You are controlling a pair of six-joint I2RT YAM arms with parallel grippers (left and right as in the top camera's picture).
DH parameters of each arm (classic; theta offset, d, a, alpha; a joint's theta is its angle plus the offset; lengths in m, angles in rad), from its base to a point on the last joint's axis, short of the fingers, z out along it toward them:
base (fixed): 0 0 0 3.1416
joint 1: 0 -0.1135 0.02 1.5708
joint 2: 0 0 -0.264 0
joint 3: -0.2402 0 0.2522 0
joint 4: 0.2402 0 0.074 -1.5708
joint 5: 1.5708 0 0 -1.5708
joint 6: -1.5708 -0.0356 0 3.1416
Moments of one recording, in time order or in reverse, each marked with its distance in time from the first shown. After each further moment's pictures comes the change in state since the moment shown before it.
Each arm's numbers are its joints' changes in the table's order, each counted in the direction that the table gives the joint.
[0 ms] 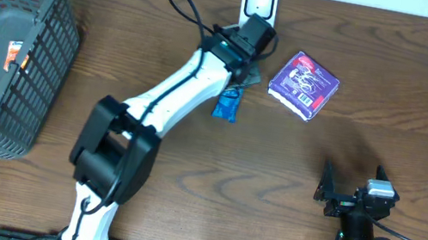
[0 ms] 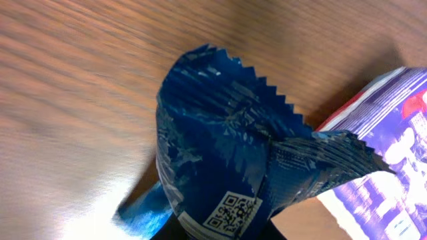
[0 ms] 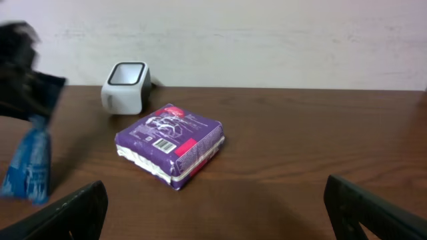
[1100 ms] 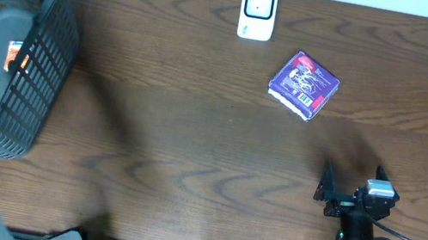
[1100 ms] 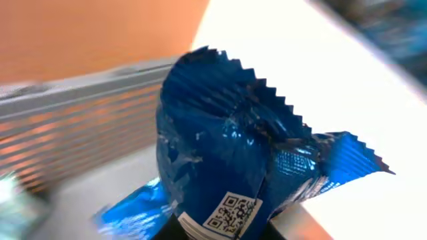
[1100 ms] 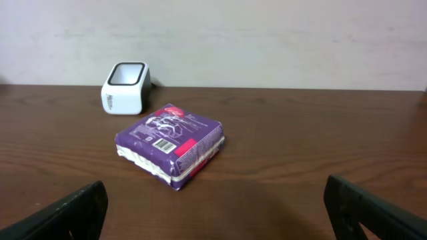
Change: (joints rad) left arm -1.087 -0.737 -0.009 0.030 0.108 -0.438; right arm 0.000 0.000 0.000 0.000 0.000 0.000
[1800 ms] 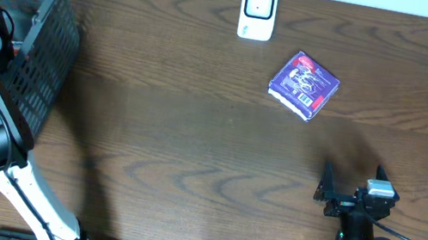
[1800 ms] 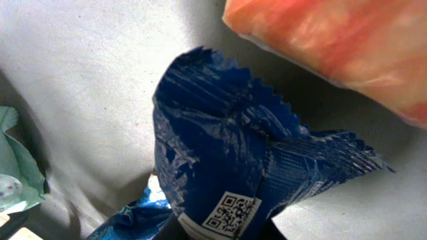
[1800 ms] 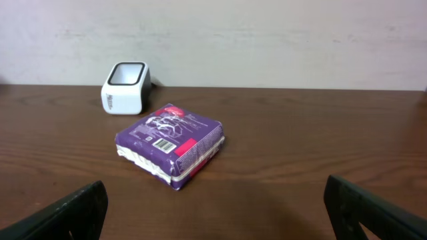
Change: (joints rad) left arm -0.027 0.803 0.077 0.298 -0.278 -0.499; right arm 0.000 0.000 0.000 0.000 0.000 0.000
